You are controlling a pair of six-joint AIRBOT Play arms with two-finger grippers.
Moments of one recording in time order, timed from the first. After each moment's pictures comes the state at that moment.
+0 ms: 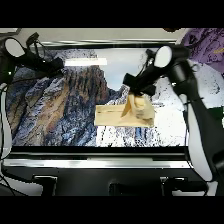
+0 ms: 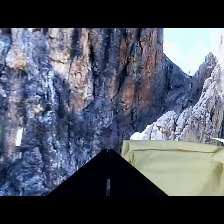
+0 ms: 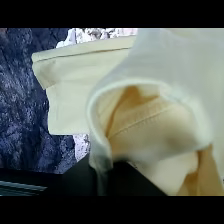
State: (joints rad) left arm -0.09 -1.72 2.04 1.33 -1.42 -1.88; right arm 0.36 -1.59 1.86 -1.31 1.50 2.14
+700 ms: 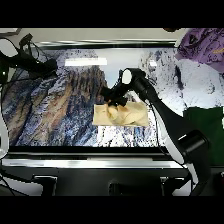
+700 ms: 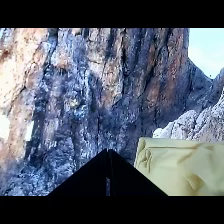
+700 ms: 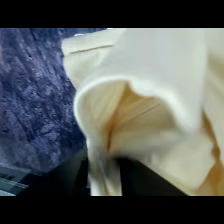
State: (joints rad) left arm -0.04 -1.71 2.03 1.34 -1.45 -1.86; right arm 0.50 -1.84 1.86 -1.14 1.27 2.22
